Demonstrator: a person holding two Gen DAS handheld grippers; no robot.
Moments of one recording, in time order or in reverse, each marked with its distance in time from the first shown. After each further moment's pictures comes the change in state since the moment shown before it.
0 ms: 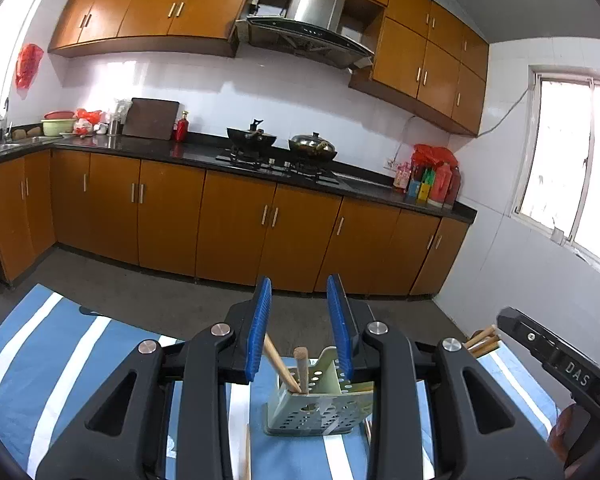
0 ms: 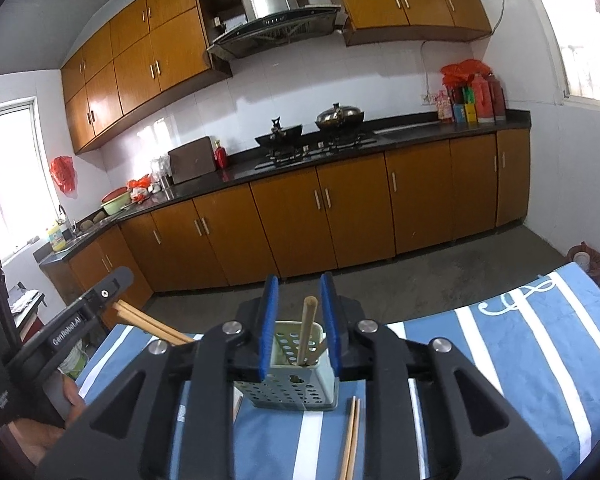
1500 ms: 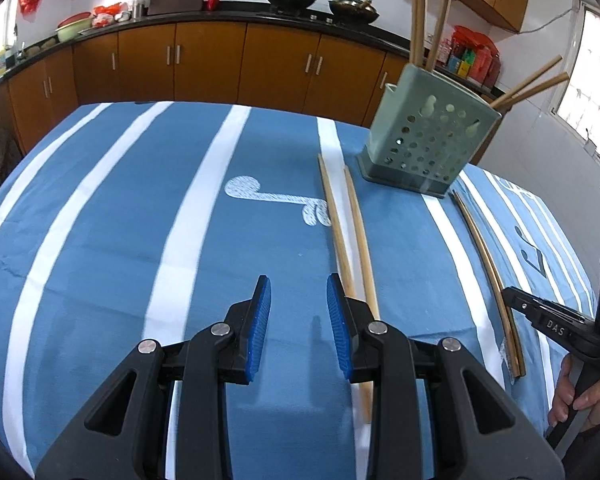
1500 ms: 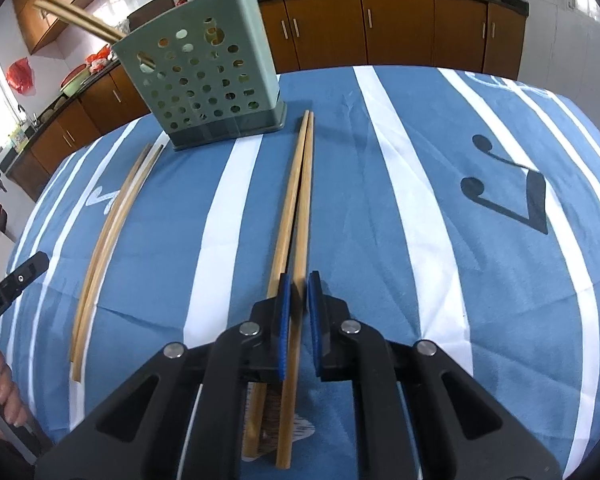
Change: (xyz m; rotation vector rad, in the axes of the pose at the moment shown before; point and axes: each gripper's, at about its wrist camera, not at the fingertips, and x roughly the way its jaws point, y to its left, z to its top) left arm -0.030 0.079 -0.191 -0.005 0.482 0.101; right arm 0.041 -0.034 -0.217 -0.028 0.544 -0.113
